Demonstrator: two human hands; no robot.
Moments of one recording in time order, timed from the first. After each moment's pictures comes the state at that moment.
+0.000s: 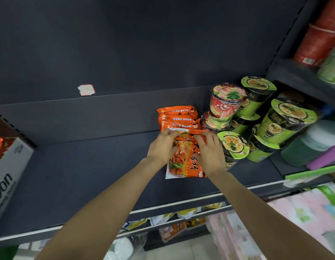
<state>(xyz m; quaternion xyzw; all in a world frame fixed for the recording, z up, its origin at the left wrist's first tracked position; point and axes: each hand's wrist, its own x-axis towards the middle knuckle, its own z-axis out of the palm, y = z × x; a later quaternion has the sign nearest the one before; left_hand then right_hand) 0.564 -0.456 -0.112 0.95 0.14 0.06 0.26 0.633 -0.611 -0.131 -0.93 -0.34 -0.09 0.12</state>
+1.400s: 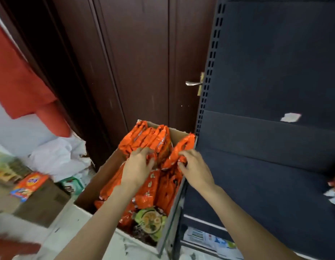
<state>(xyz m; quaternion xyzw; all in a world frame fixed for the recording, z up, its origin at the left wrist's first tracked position) 0.097 -0.099 -0.081 0.84 0.46 0.21 0.20 0.260 -0.195 -0.087 -0.77 -0.57 0.10 0.27</state>
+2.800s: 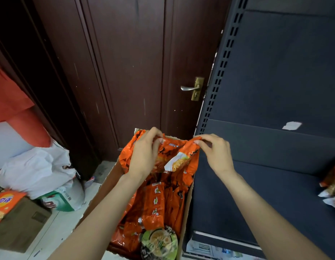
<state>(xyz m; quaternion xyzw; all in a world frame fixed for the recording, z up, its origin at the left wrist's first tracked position) 0.118 -0.036 -0.041 0.82 0.30 0.39 0.30 0.292 -0.149 -0.043 -0.77 -0.46 0.03 0.43</state>
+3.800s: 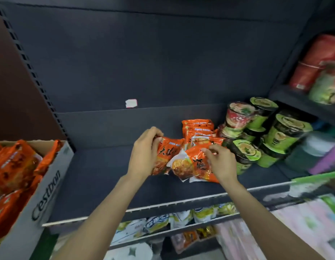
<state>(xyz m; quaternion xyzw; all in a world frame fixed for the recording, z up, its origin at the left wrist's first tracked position) 0.389 -0.397 -0.028 0.86 0.14 0.35 0.35 0.511 -0.581 -0.056 -0.89 -0.21 -0.07 0.39</state>
